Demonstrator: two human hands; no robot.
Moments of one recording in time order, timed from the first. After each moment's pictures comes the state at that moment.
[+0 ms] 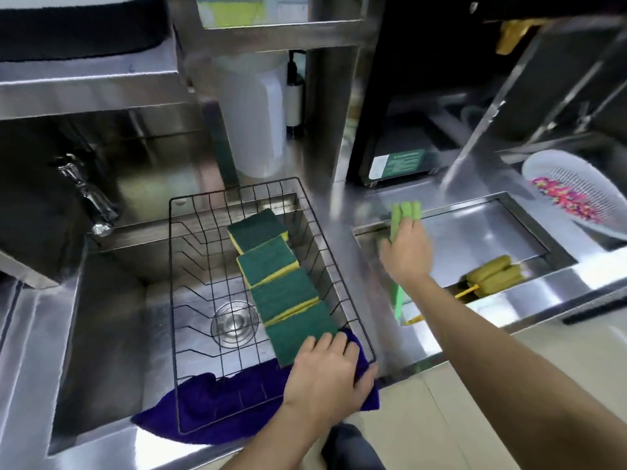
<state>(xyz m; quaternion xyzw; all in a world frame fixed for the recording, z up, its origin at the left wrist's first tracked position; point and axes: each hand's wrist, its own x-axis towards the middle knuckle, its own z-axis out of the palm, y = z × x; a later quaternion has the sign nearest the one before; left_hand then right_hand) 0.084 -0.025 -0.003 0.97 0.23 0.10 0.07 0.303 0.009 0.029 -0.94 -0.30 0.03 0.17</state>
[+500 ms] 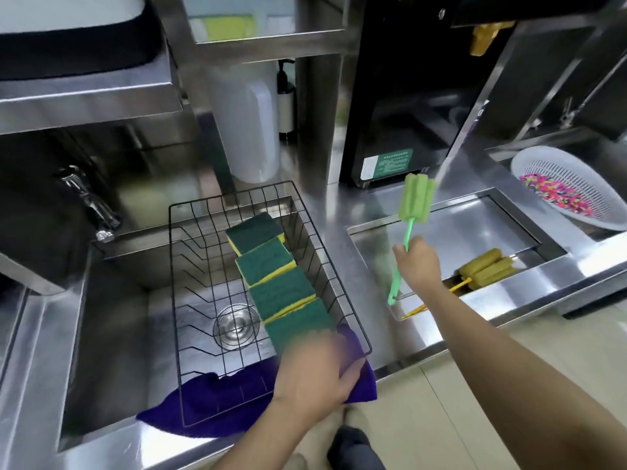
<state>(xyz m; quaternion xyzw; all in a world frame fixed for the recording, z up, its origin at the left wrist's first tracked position) 0.072 -0.022 -0.006 0.96 0.25 0.12 0.05 0.311 -0.027 0.026 -0.93 -0.21 0.15 0.26</state>
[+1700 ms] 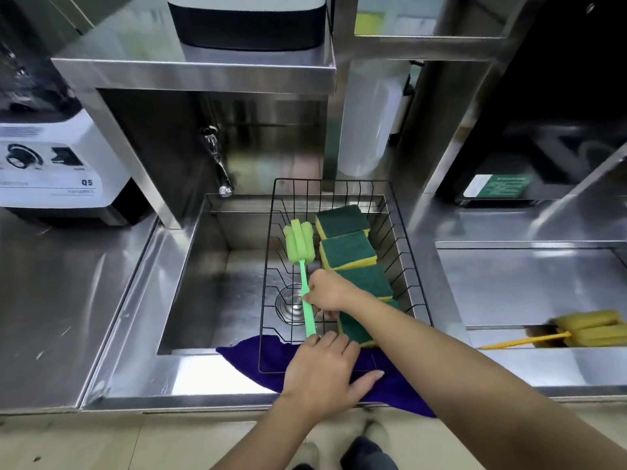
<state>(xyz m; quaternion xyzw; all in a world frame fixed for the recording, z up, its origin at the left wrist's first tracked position) 0.003 -0.007 -0.015 0.93 0.32 0.18 0.01 0.108 0.088 0.014 -0.71 -0.57 0.41 0.02</state>
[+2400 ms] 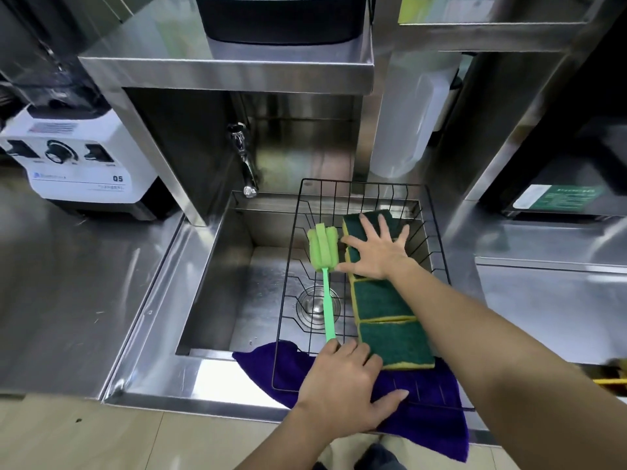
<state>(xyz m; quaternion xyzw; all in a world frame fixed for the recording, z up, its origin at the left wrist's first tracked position) 0.009 0.002 -0.002 0.93 0.33 0.13 0.02 0.178 0.154 -0.002 -0.71 -0.67 0.17 -0.14</state>
